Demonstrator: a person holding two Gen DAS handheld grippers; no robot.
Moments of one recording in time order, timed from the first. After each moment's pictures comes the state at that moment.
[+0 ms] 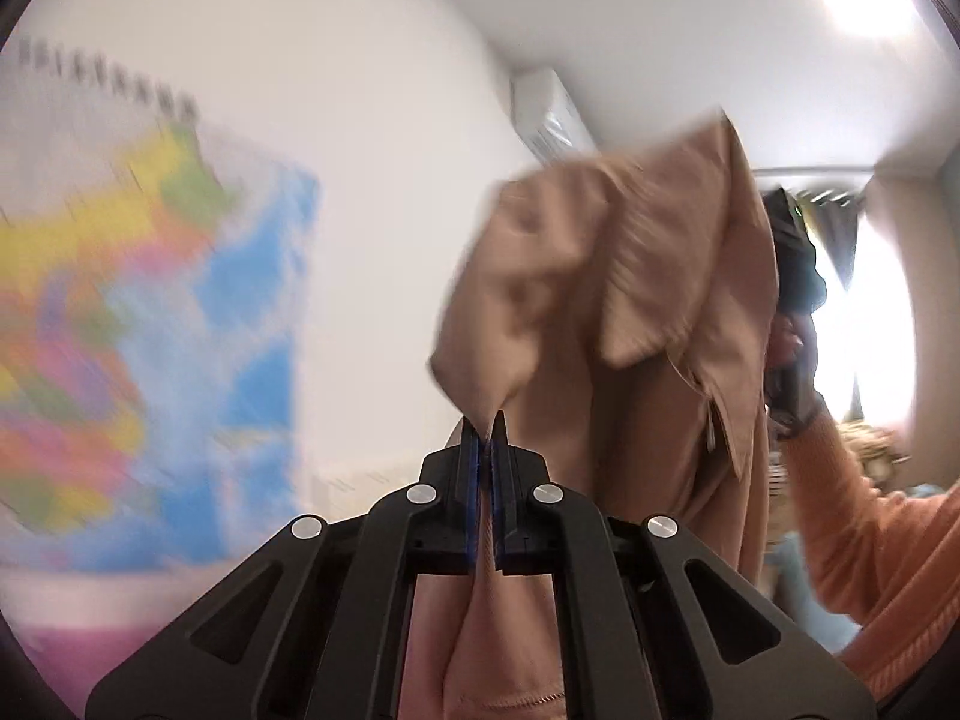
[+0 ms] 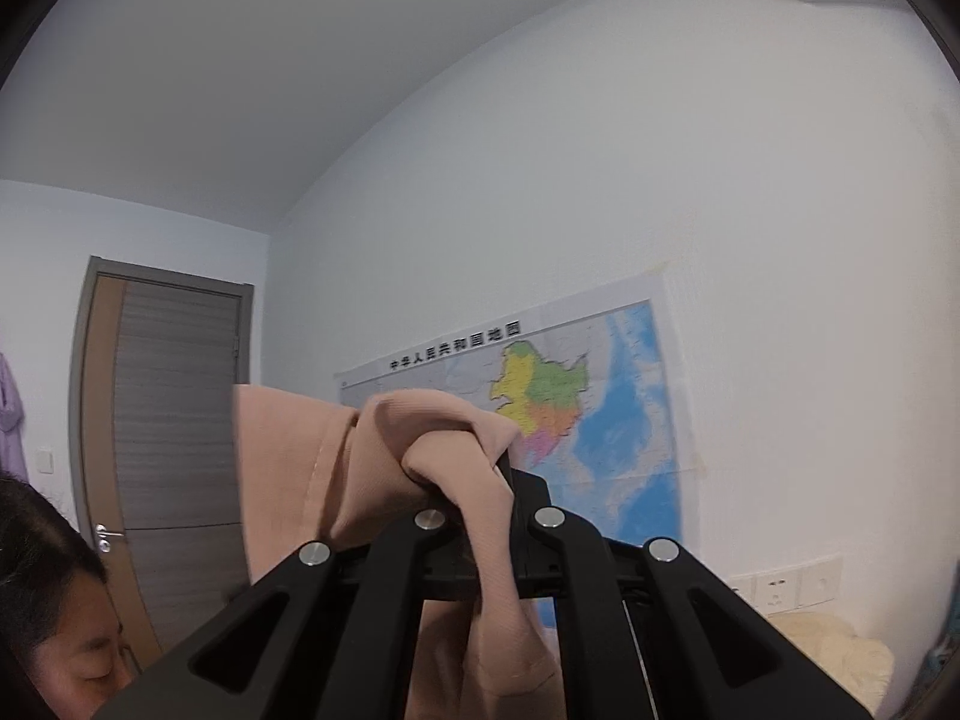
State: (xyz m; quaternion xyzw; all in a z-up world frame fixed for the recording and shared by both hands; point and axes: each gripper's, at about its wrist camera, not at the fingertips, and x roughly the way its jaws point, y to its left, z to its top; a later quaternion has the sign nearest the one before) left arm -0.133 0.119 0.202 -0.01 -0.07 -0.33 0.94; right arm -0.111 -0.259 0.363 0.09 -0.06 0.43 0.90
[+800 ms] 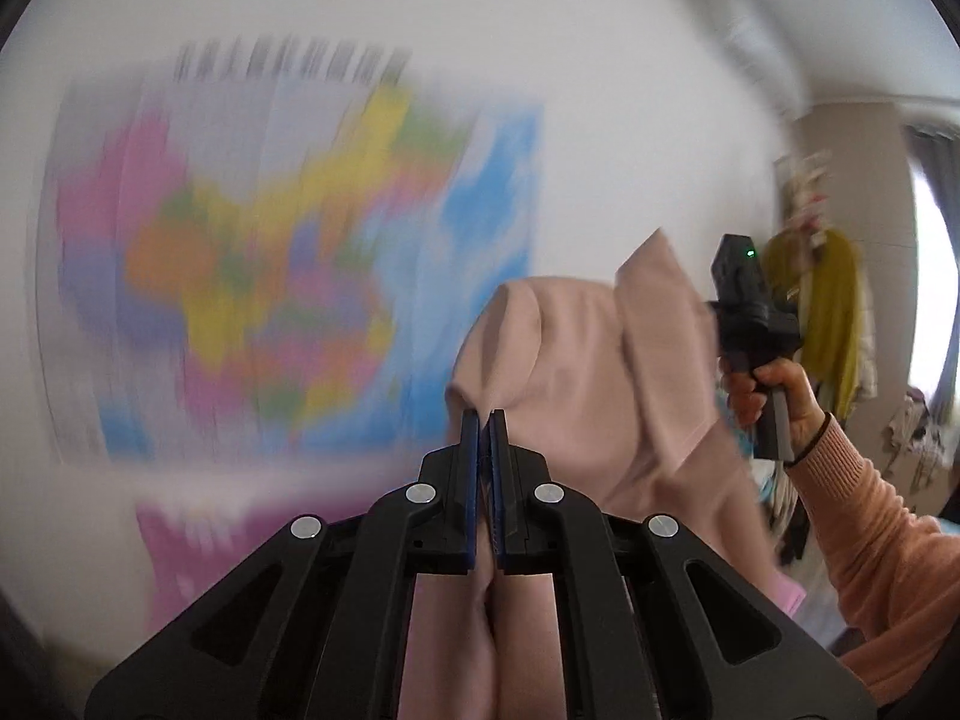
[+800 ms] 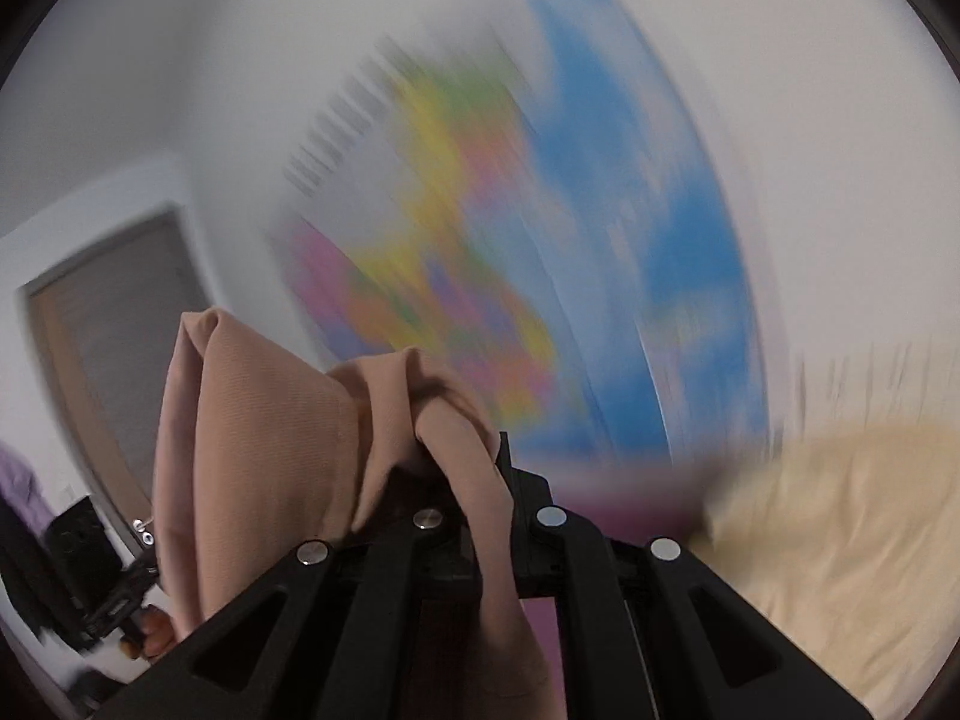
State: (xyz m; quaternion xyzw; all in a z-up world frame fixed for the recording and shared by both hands) left arm -0.102 0.194 0.190 -0.03 0.11 -0.07 0.99; right arm 0.155 -0.094 0.197 0.12 0.28 0.45 0.84
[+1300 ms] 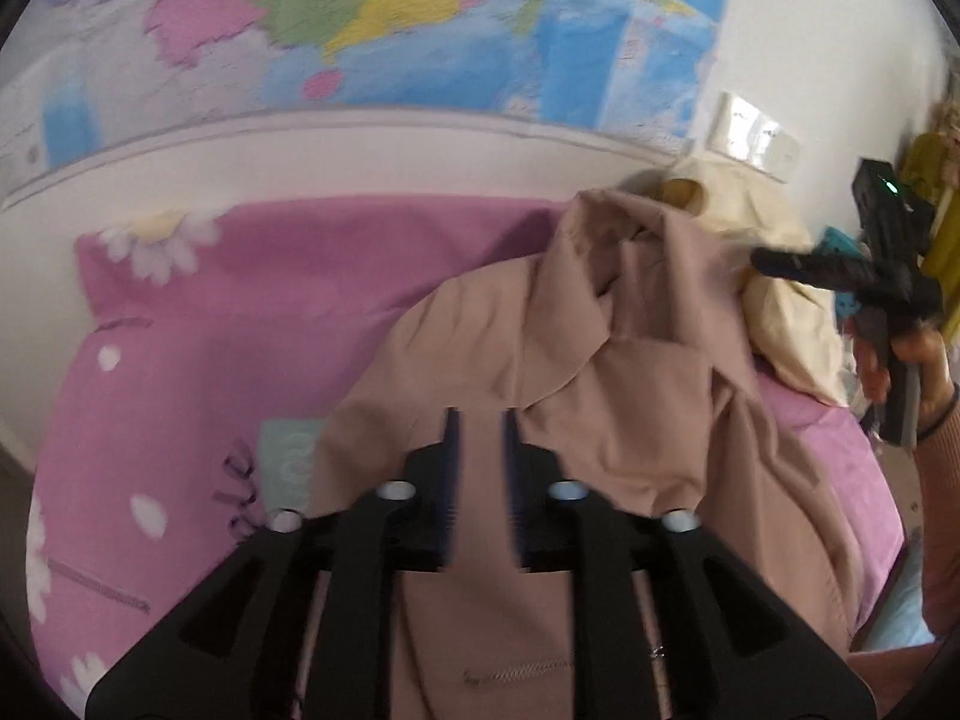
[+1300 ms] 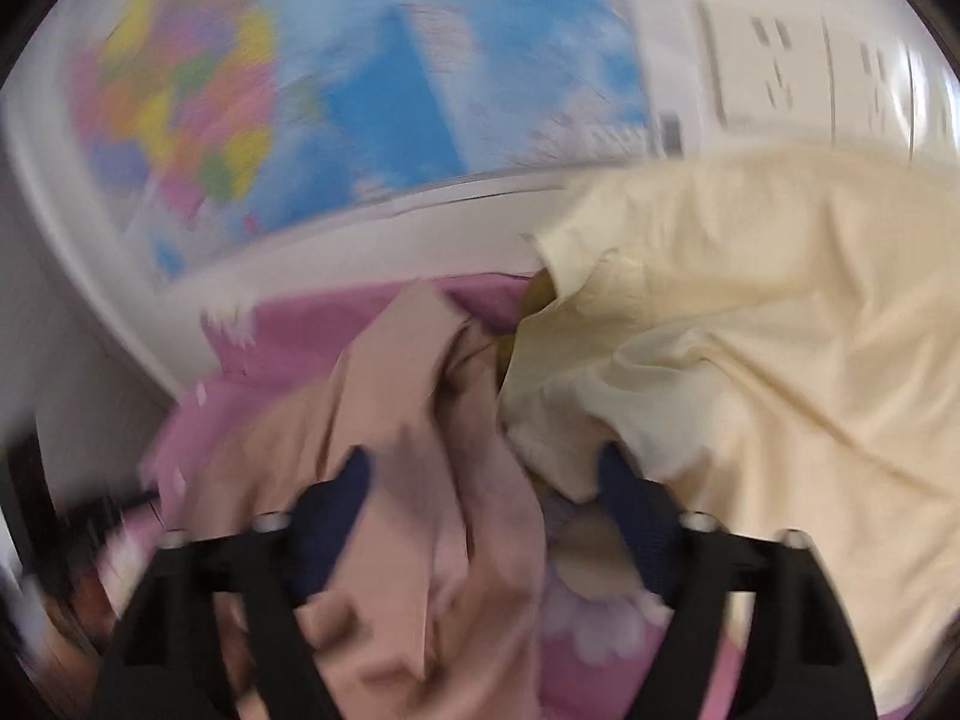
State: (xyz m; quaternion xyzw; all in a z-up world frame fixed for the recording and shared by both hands) left arm 0.078 0.259 -0.011 -0.07 0.36 -0.02 0.93; right arm 0.205 -0.063 0.007 -0.02 0.41 0.31 0.86
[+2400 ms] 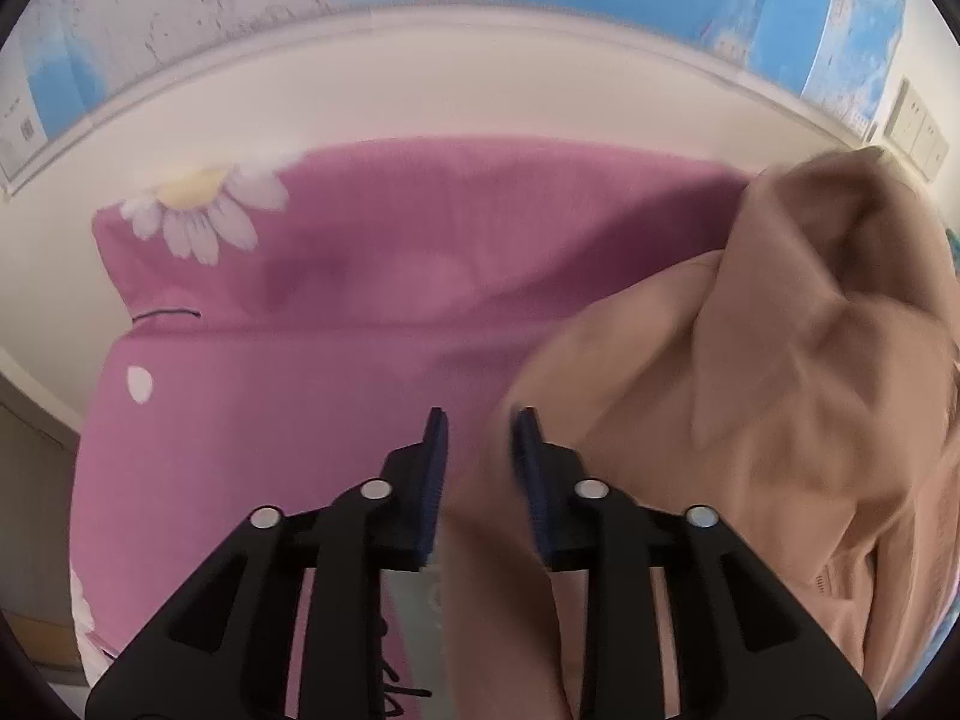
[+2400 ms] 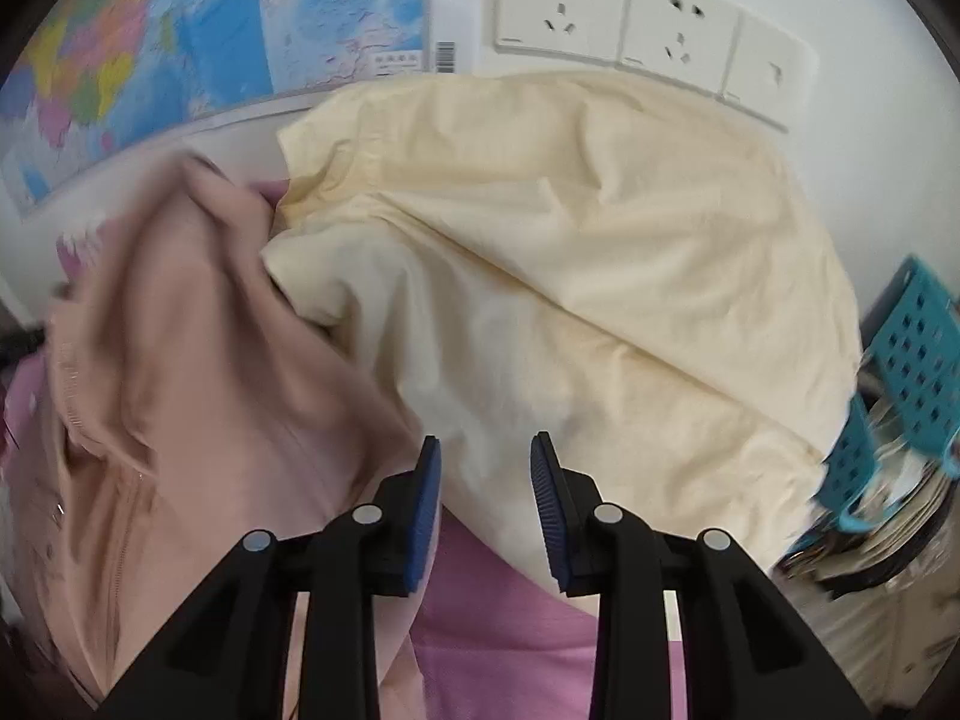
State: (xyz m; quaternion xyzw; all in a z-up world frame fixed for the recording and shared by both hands) left arm 0.155 0.323 -0.038 -0.06 0.46 0.08 0.88; right arm 0.204 -0.163 -0.008 -0.09 0.46 0.14 0.87
